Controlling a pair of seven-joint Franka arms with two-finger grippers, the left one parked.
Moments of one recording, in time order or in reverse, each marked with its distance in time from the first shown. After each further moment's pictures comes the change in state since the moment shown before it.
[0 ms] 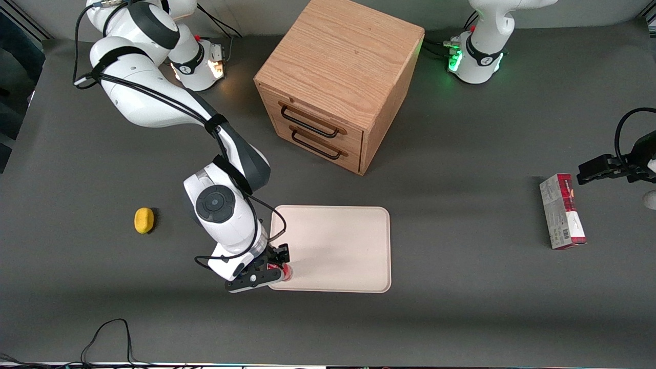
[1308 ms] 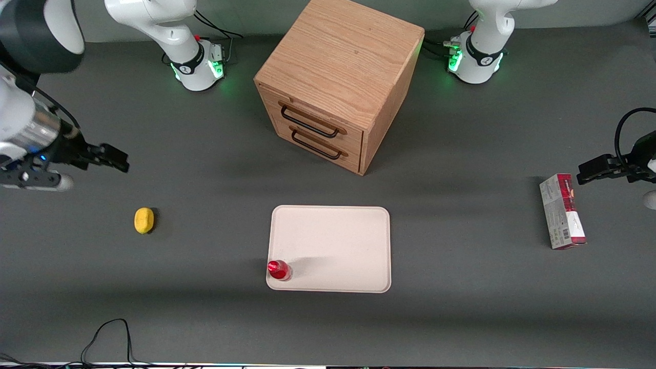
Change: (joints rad) arm -0.052 -0.960 -0.562 -0.672 0.524 -0.436 -0.306
